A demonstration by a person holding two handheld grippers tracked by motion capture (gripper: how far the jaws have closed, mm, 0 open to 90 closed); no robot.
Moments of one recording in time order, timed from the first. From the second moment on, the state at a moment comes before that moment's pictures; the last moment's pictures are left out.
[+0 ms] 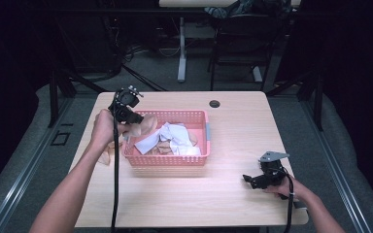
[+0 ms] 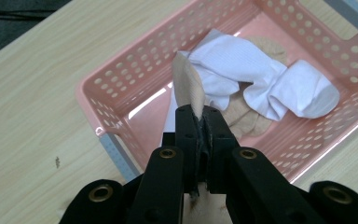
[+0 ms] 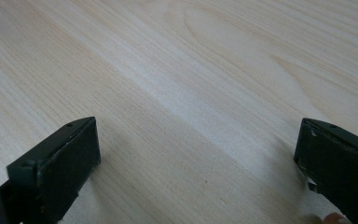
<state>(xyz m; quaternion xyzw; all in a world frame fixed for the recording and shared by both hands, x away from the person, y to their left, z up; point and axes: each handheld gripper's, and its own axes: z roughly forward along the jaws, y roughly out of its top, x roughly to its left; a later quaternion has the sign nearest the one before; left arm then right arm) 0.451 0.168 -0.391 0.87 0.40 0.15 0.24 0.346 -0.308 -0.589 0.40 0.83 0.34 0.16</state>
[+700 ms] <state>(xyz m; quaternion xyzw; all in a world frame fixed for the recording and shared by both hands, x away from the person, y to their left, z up) 0.441 0.221 -0.360 0.84 0.44 0.17 0.27 0.346 -0.308 -0.589 0.40 0.83 0.34 0.17</state>
